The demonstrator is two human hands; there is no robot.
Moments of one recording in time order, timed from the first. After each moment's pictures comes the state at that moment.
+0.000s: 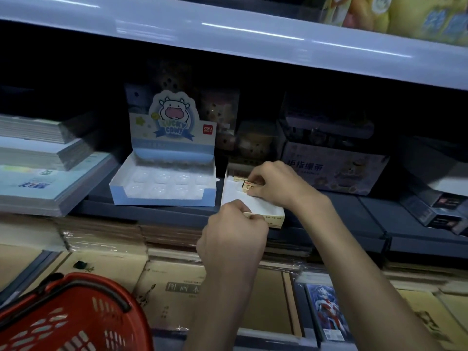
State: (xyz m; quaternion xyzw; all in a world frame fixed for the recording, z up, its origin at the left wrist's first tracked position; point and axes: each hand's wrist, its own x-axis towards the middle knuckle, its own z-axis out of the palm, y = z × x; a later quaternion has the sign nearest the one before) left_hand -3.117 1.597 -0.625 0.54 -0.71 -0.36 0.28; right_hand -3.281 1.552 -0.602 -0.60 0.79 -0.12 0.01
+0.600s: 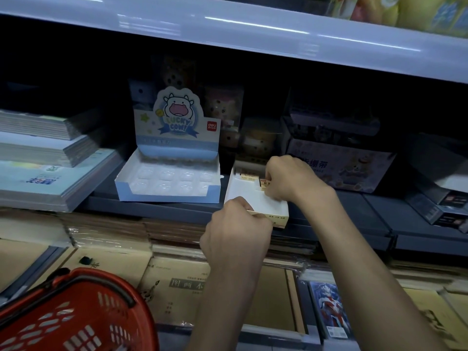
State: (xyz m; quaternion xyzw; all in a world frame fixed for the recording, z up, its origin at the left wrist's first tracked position) left_hand -3.117 1.595 -0.627 0.54 -0.72 -0.33 0.28; right_hand -3.278 1.552 -0.590 -0.56 0.82 0.00 -0.06
